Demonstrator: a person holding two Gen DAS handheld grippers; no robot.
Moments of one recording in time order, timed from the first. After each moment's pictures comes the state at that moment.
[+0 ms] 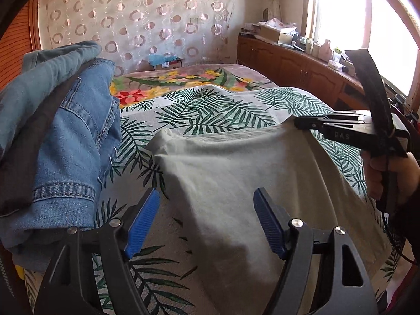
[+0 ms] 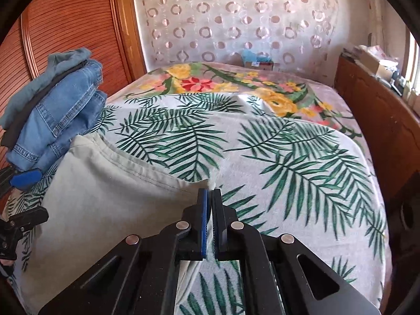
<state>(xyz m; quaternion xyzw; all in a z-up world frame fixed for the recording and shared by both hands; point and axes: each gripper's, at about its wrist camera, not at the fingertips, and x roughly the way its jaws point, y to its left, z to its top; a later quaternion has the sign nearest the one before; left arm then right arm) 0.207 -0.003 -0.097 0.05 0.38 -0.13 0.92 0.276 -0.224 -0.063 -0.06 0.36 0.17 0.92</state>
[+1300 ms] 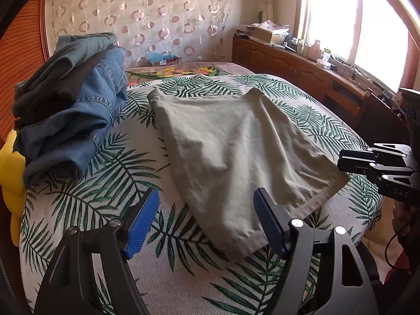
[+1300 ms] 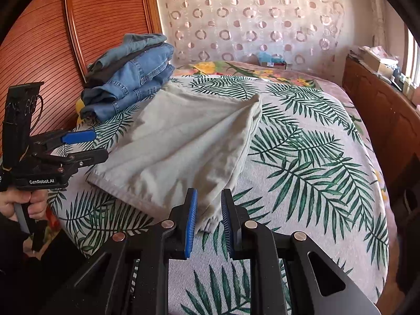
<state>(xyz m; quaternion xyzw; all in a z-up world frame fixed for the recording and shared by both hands) 0.092 -0.001 -0.098 0.03 0.38 -0.14 0.92 0.038 -0.261 -0.046 -0.05 0.35 0.22 0.91</state>
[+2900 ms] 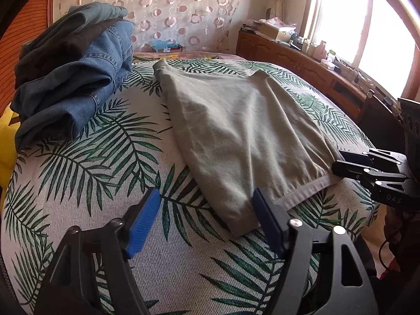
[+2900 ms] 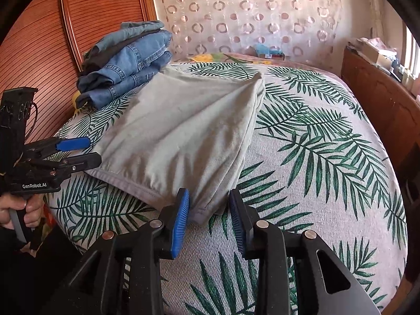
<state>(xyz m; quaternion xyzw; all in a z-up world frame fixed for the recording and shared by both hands) 0.072 0.014 -0.125 -0.01 0.40 -0.14 0.91 0.045 -0.251 -0.077 -0.04 0.37 0.21 0.90</state>
